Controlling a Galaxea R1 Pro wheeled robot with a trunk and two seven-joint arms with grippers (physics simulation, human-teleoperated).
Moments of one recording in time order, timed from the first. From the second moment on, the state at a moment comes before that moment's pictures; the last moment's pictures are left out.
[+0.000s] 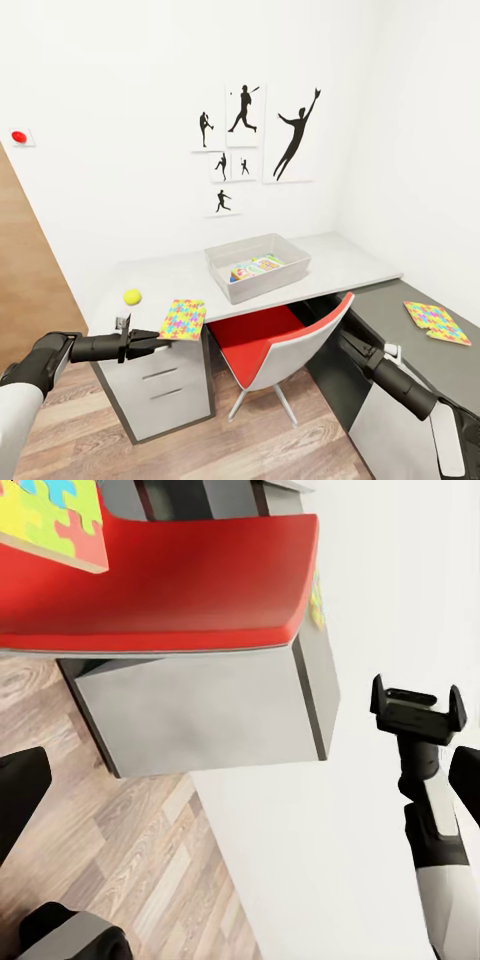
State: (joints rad) left arm -0.80 0.33 0.22 -0.55 -0.18 0.99 -1.54; right arm -0.31 -0.03 -0.62 -1.31 -0.45 0.92 0.99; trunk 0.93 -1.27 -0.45
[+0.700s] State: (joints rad) left arm -0.80 0.34 0.31 -0.55 -0.18 0.98 -1.48; right arm -0.31 -0.03 -0.62 -1.28 -0.45 0.92 0.92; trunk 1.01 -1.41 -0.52
